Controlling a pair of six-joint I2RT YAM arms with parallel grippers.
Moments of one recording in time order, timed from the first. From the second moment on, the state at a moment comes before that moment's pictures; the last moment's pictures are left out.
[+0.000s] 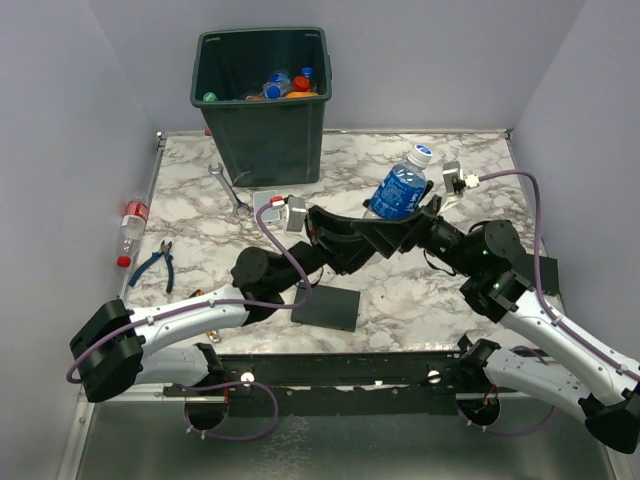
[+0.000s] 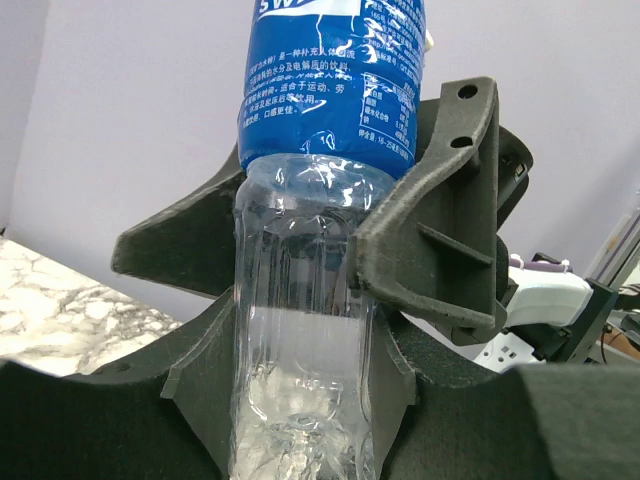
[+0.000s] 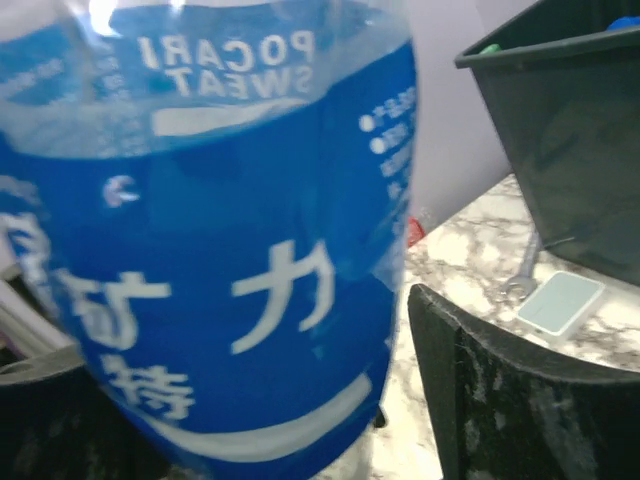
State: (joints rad) left arm -1.01 1.19 0.68 1.07 0.14 -0.55; right arm 0.74 0.87 0.81 0.39 -0.28 0.57
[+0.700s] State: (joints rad) left arm -1.02 0.83 0.56 0.75 -0.10 -0.45; right arm 0.74 0.80 1.00 0.10 -0.21 0.26
